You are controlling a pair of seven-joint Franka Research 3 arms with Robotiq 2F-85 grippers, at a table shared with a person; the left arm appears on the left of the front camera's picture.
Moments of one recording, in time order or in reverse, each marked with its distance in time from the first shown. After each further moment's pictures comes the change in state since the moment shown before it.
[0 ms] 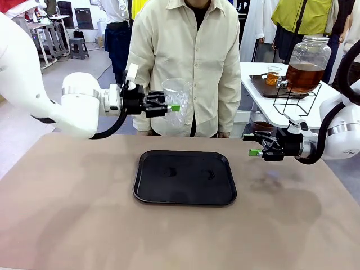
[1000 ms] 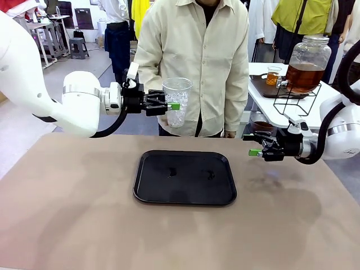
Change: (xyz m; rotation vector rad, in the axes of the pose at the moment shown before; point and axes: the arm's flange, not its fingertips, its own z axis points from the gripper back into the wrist) left arm -0.004 0.002 0.000 -0.002 0.008 0.021; right arm 0.000 0.000 0.000 0.000 0.000 0.000
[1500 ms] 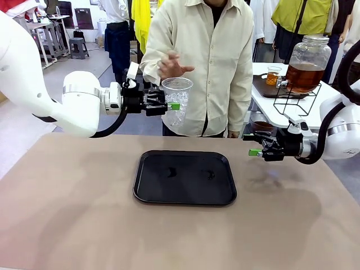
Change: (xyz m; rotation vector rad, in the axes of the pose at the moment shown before) left arm 0.000 0.000 0.000 0.000 0.000 0.000; right arm 0.000 0.000 0.000 0.000 0.000 0.000
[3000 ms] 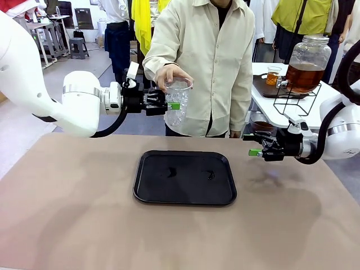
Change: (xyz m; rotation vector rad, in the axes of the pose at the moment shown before) left arm 0.001 0.000 0.000 -0.001 -0.001 -0.002; right arm 0.000 0.000 0.000 0.000 0.000 0.000
